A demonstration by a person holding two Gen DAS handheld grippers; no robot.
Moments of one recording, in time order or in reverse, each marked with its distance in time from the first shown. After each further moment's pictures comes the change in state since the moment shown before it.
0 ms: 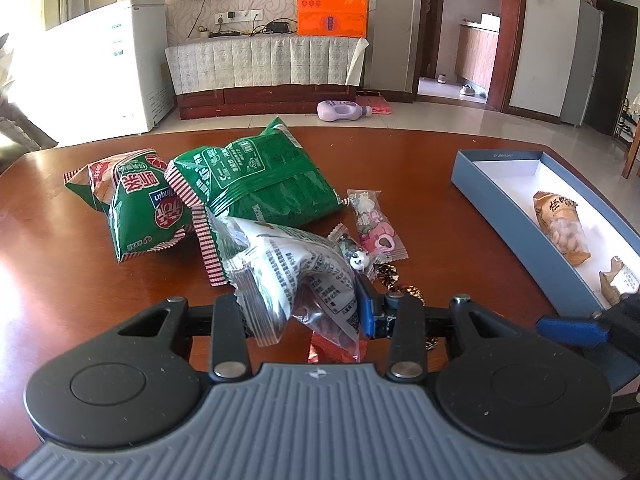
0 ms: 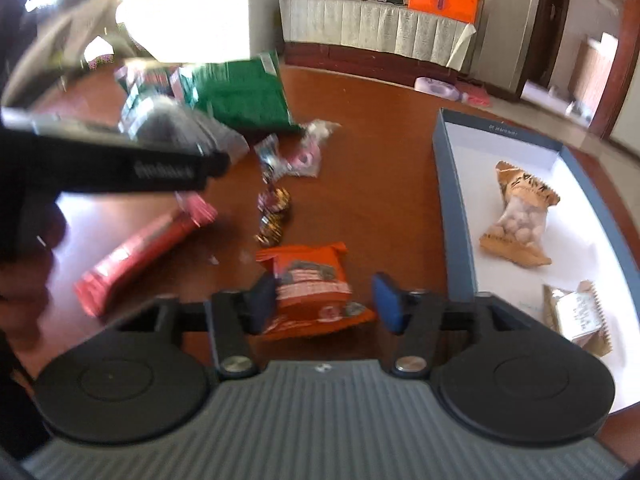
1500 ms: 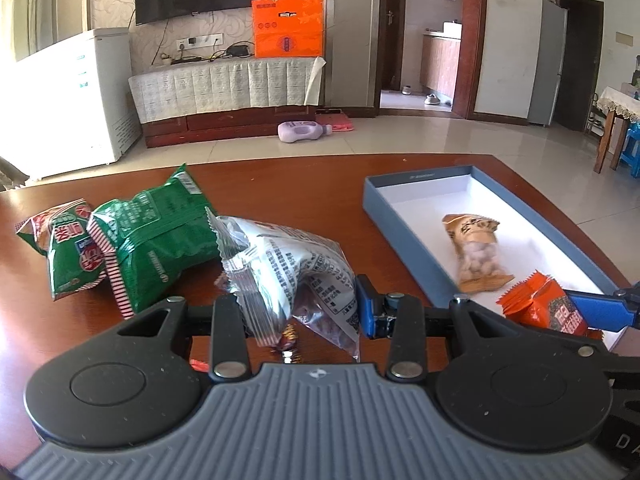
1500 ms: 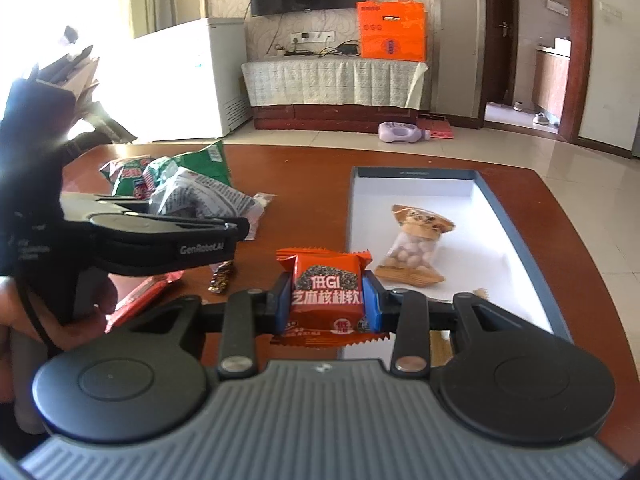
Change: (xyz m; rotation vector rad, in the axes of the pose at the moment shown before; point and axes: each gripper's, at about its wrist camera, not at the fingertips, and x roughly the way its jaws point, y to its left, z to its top) left arm -0.022 -0.086 0.018 0.068 -0.061 -0.078; right arm -0.080 -0.068 -0.013 0.192 -0.183 0.001
